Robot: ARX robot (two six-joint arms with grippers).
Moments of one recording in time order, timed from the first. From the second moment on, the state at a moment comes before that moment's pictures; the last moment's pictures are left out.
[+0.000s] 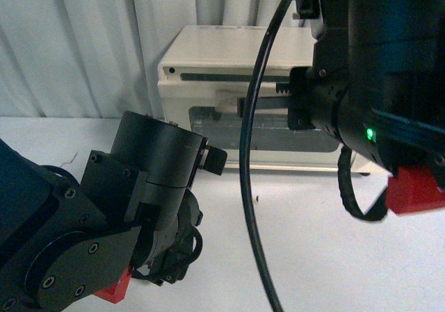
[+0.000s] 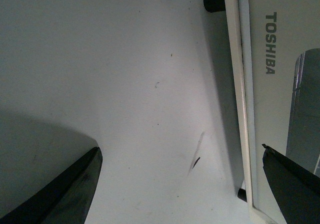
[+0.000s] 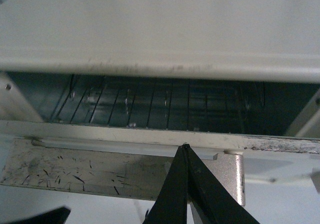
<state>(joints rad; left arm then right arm) -0.51 2.16 0.88 0.61 -0.21 -1.54 0.48 1.89 0.89 0.67 0.35 0.13</state>
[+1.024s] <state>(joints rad) -0.51 2.16 0.88 0.61 -0.21 -1.54 0.30 0.89 0.16 0.13 0.57 0.59</state>
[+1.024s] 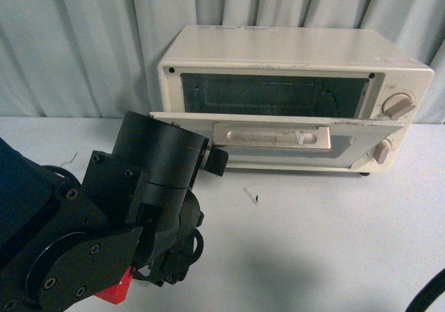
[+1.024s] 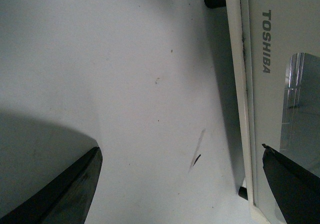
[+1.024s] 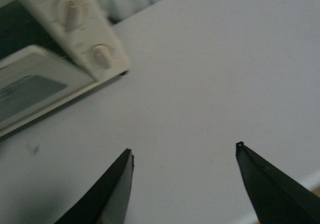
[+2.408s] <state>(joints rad) -0.51 2.16 0.88 0.61 -0.21 -1.55 0.00 0.00 0.01 0.02 0.00 0.01</state>
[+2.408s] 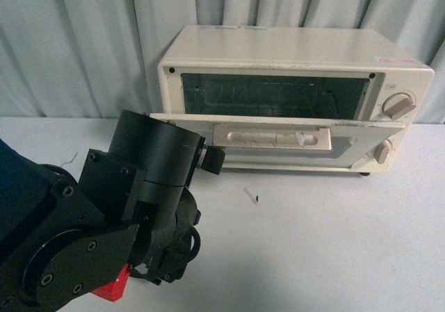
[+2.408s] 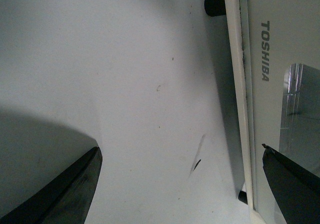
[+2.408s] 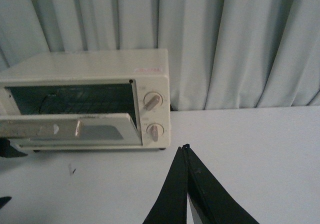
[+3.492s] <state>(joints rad) -0.43 2.09 0.58 1.03 -0.39 -0.93 0.00 0.00 0.01 0.00 0.00 0.00</state>
